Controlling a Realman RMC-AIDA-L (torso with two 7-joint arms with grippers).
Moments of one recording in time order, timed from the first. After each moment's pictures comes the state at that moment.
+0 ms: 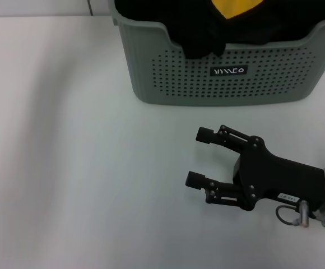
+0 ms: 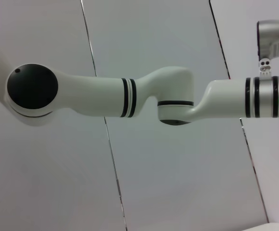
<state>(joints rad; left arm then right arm) -0.98 -2.05 0.89 0.57 1.75 0.69 -1.63 0.51 2.03 -2.23 -0.21 -0.25 -1.64 0.72</state>
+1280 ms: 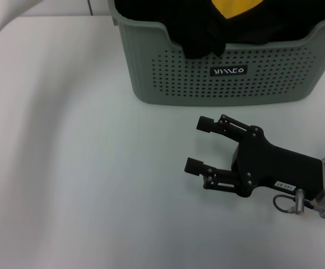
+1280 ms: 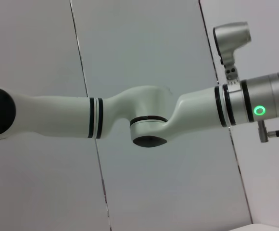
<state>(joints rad) -0.82 -2.10 1.14 0.70 1.24 0.65 -0.97 0.52 2.03 -2.21 -0.21 -0.24 -1.60 0.72</state>
